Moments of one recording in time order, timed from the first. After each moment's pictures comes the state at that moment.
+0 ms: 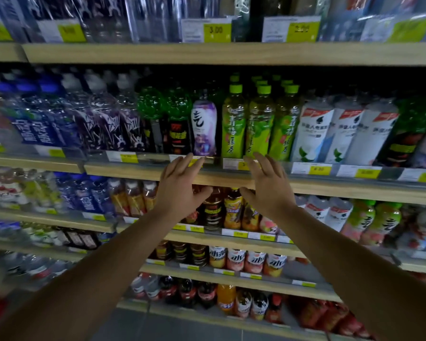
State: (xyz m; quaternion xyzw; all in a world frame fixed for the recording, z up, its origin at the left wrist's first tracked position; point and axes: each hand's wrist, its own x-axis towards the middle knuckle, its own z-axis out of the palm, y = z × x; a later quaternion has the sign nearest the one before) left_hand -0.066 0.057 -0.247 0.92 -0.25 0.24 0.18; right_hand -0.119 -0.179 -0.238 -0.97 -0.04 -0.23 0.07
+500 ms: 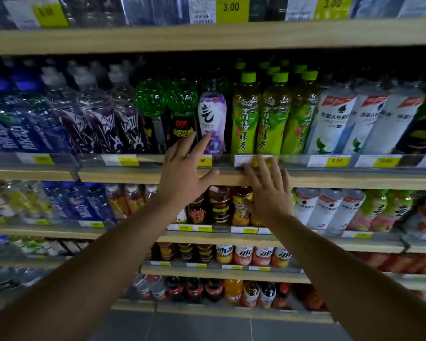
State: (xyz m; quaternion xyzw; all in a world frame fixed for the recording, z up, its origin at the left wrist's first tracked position) left_hand -0.013 0.072 -0.228 0.90 -0.29 0.25 0.20; right_hand -0.083 -0.149 -0.303 -0.98 0.06 -0.21 -0.02
